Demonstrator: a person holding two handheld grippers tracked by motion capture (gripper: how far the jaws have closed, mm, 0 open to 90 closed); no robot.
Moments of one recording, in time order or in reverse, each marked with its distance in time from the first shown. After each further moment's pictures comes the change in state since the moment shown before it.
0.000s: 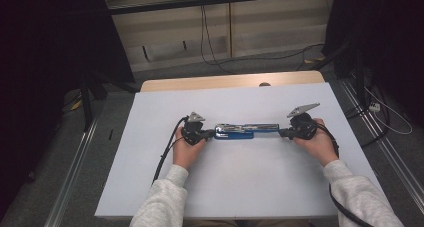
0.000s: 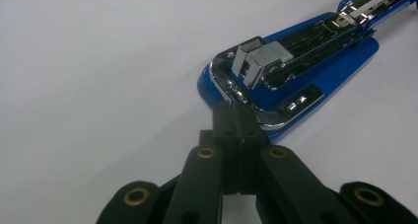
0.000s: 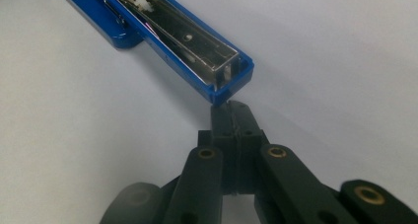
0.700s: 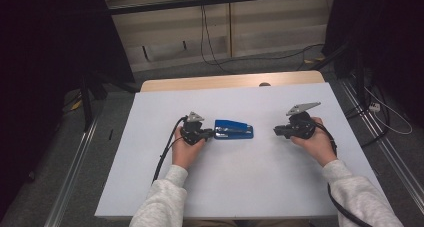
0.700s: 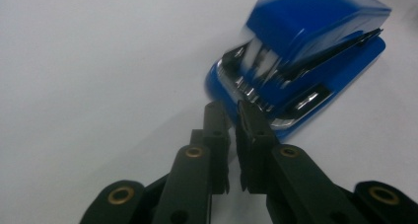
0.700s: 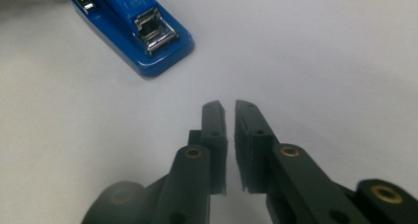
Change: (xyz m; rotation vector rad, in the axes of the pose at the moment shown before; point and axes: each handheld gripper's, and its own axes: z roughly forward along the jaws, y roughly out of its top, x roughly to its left) left arm 0.002 -0.001 -0.003 -0.002 0.032 -0.007; right arm 0.006 0.006 -0.003 -0.076 0.035 0.002
